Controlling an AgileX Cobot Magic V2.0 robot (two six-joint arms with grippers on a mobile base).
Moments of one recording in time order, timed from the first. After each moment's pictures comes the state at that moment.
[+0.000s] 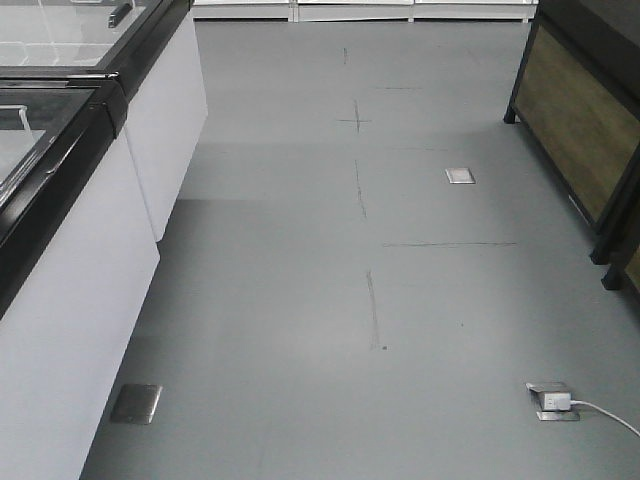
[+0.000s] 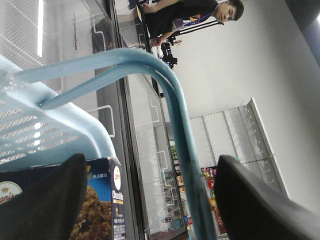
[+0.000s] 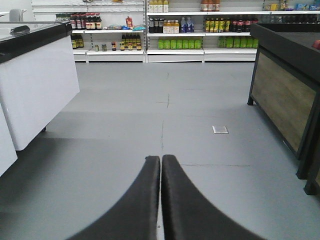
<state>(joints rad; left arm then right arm) 0.60 1.41 -0.87 -0.54 -0.39 -0.81 0.04 -0.01 0.03 -0.05 0.18 0.04</state>
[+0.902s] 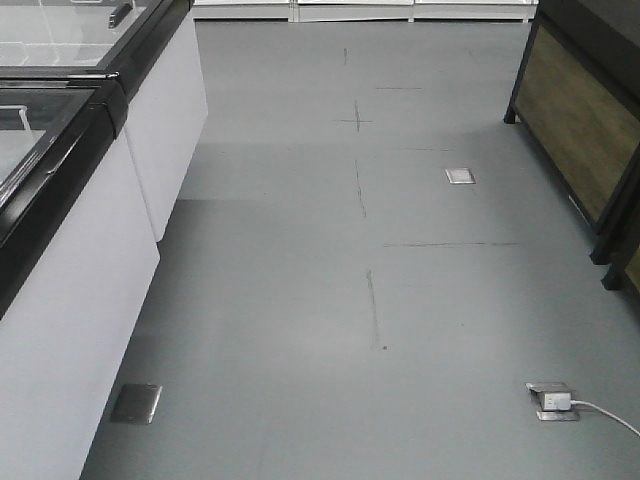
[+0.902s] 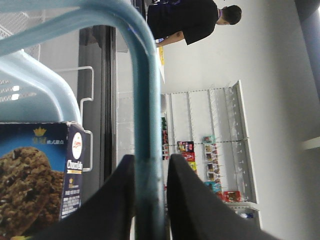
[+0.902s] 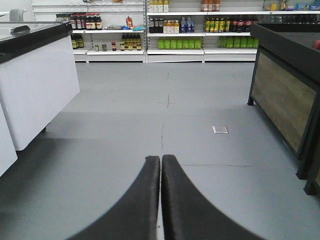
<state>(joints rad) 0.60 1.47 -1.01 -0.29 -0.26 -1.20 0.04 -0.01 0.03 -0.05 0.18 0.04</state>
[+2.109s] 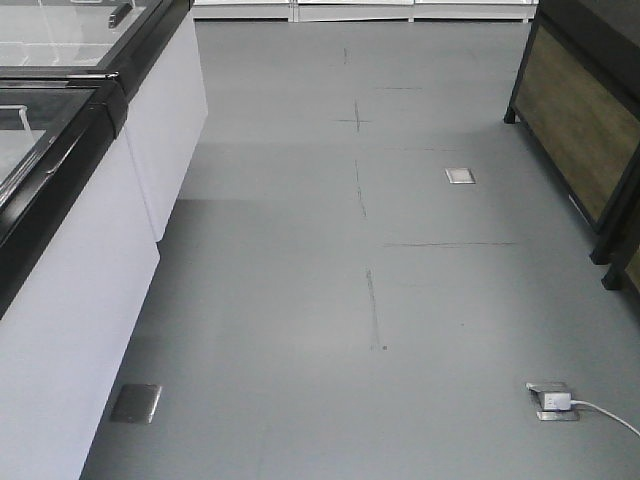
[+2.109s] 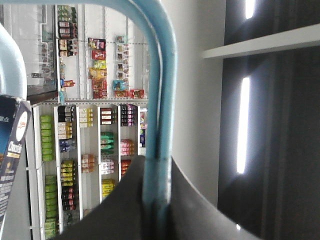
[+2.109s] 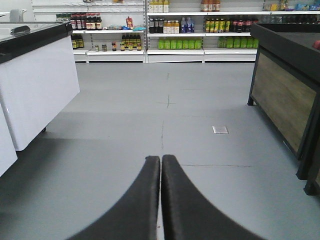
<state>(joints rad) 0.61 1.48 -1.00 0.54 -0.65 -2.15 0.04 -0.01 0.03 -0.05 0.18 0.04</state>
